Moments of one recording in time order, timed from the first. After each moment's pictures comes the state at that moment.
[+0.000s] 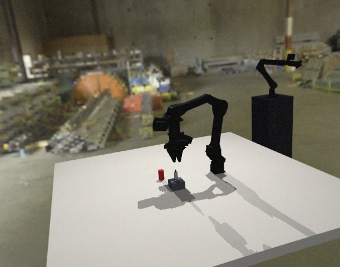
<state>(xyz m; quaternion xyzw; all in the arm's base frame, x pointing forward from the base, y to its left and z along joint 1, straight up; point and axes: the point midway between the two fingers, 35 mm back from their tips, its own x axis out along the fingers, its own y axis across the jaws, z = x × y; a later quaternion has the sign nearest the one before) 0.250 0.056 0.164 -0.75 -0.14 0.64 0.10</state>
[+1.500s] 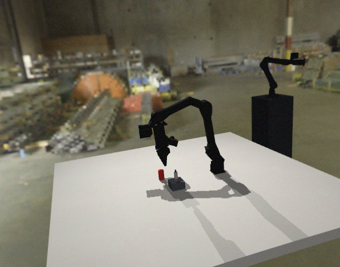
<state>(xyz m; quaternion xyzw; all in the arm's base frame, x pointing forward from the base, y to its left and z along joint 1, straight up) 0.290 -0.033 0.130 -0.70 0.02 0.71 0.13</state>
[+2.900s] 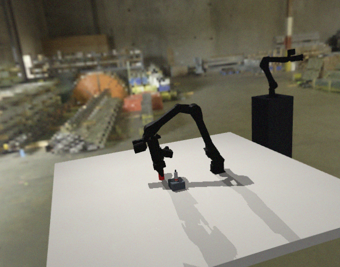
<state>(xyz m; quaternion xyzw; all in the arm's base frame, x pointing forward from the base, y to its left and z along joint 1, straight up) 0.308 -0.058 0.065 -0.65 0.06 0.75 0.08</state>
